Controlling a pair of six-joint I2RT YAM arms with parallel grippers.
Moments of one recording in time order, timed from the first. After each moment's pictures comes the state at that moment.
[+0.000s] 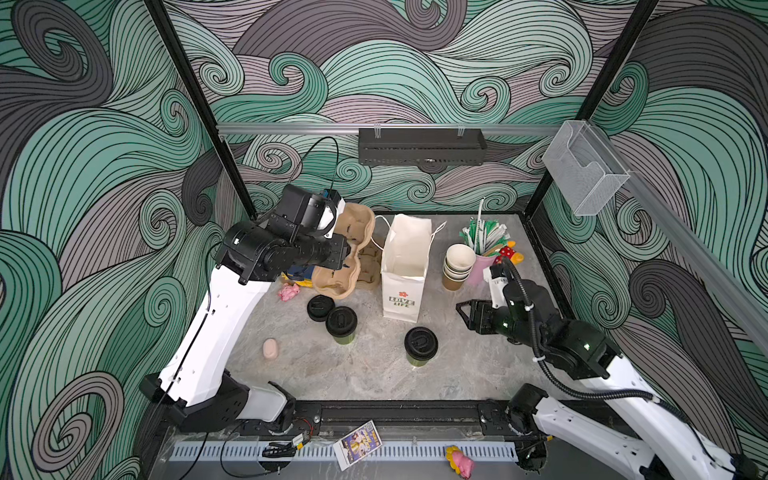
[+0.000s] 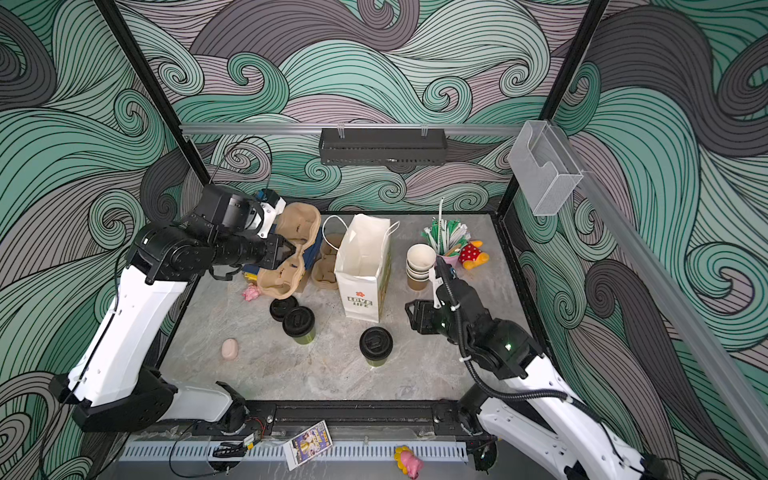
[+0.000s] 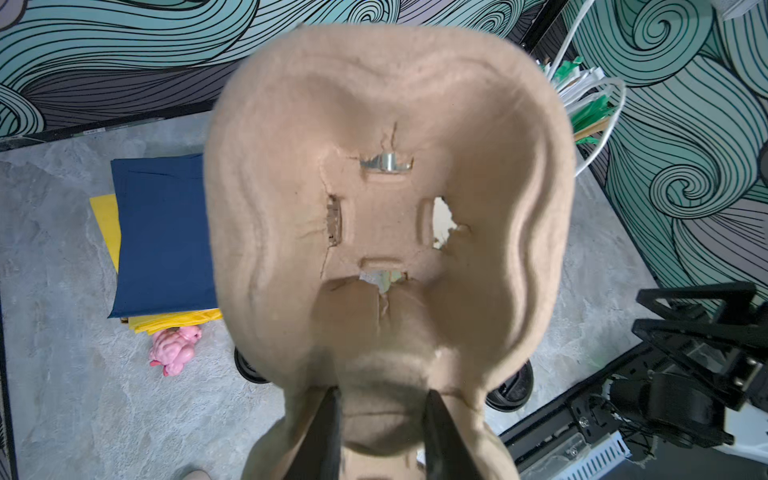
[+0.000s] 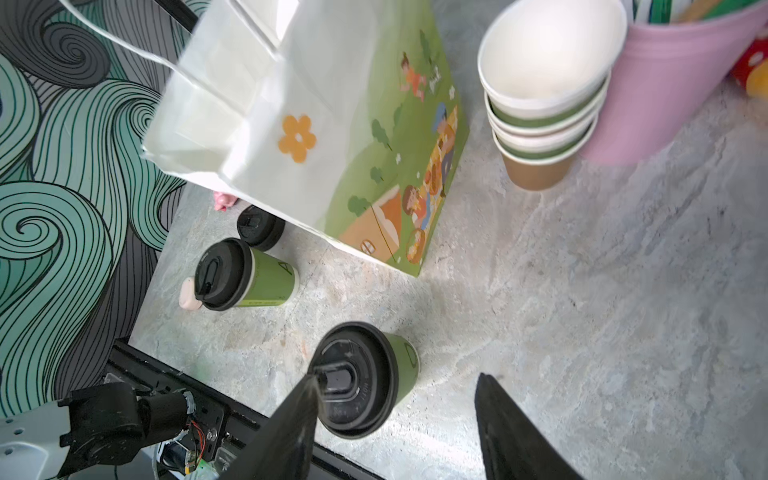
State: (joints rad) left arm -0.58 1.42 2.04 -1.41 -0.01 -0.23; right arm 0.69 0.82 1.03 -0.90 0.06 0.57
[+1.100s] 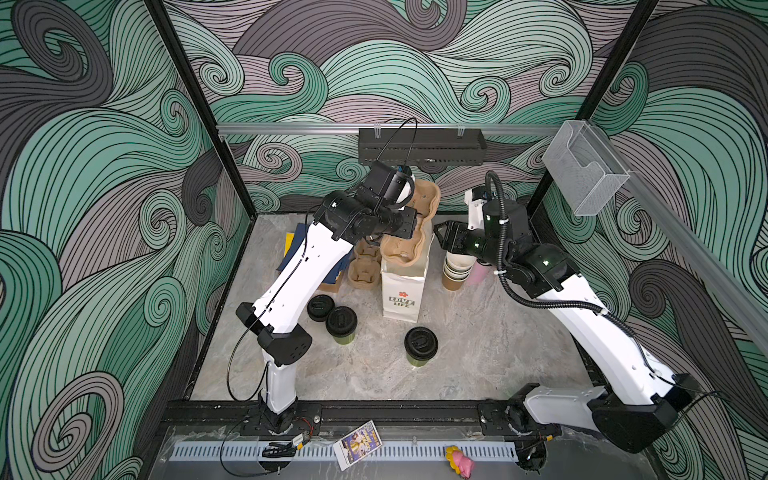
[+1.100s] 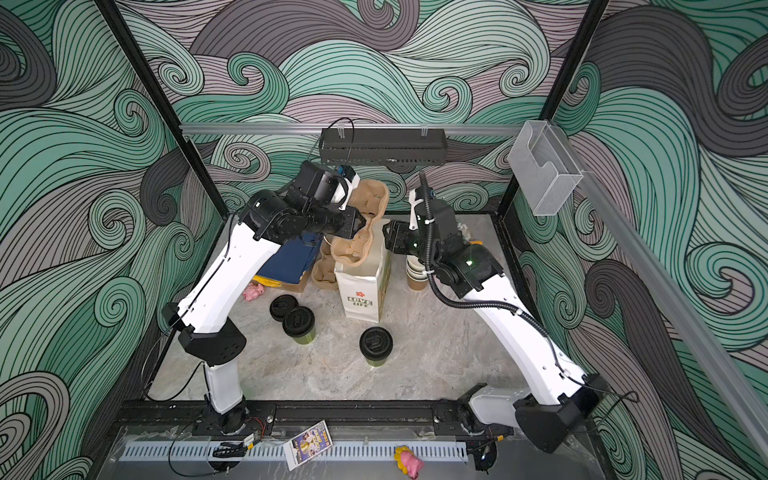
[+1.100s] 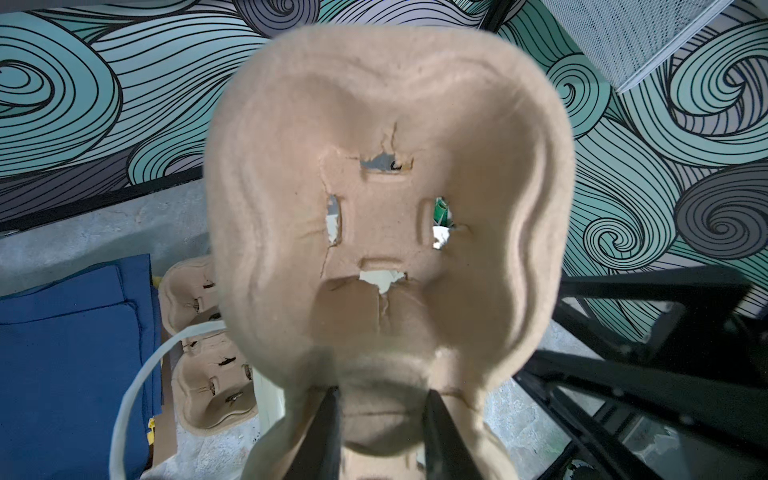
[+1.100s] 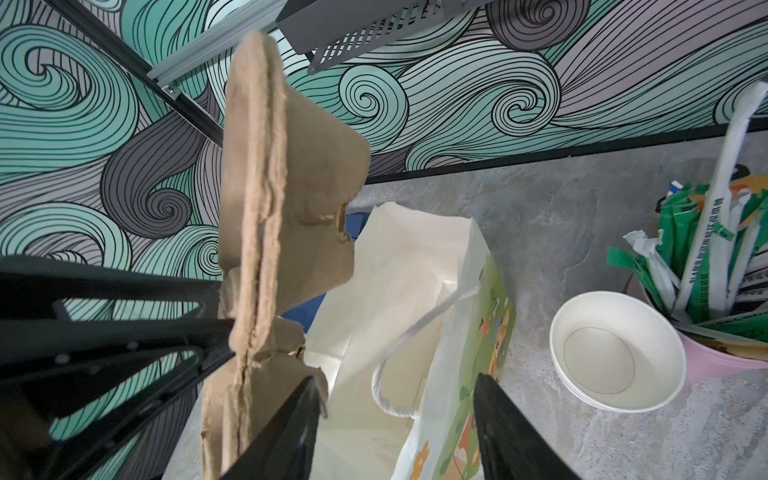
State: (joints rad) left arm -0.75 1.91 2.47 -1.25 -0.05 -0.31; right arm 0.56 1.32 1.54 -0.71 0.04 0.51
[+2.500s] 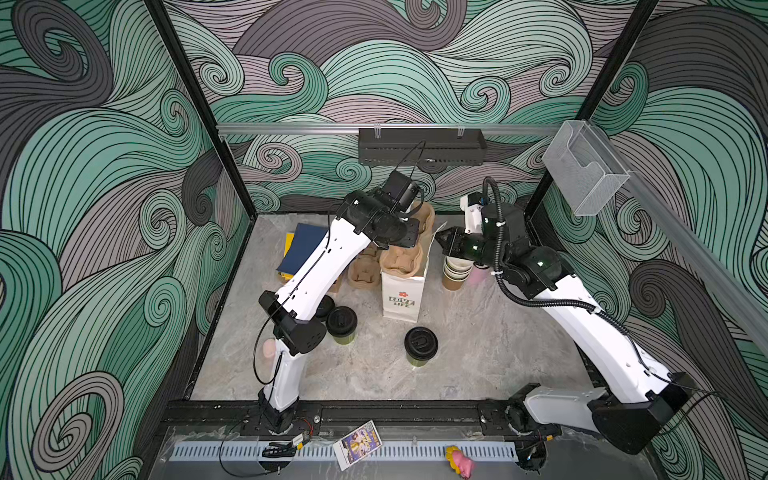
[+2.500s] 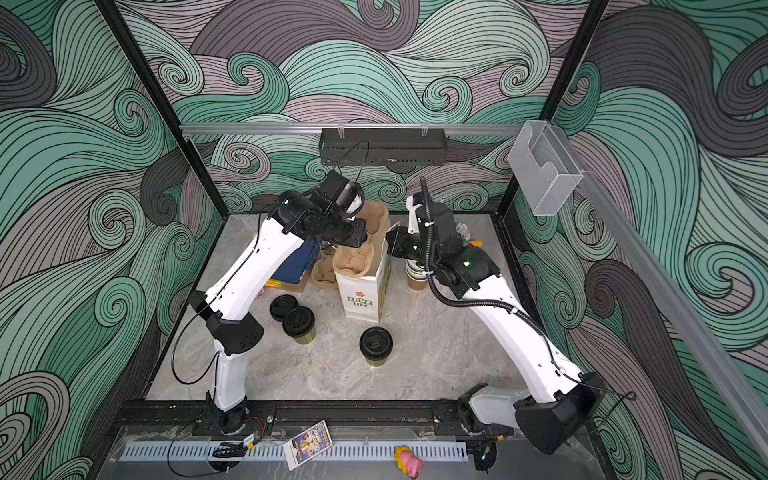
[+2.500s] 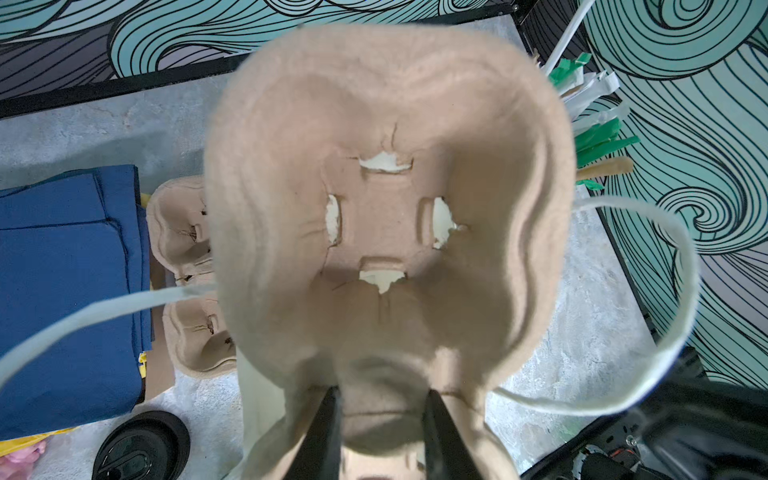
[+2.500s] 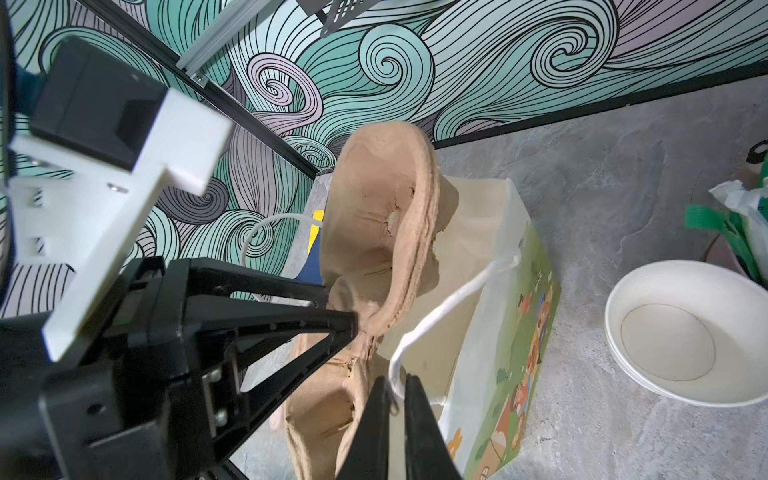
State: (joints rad) left arm -0.74 2.04 2.54 -1.41 -0.06 -0.39; right arm 0.53 1.28 1.45 -0.65 -0.11 0.58
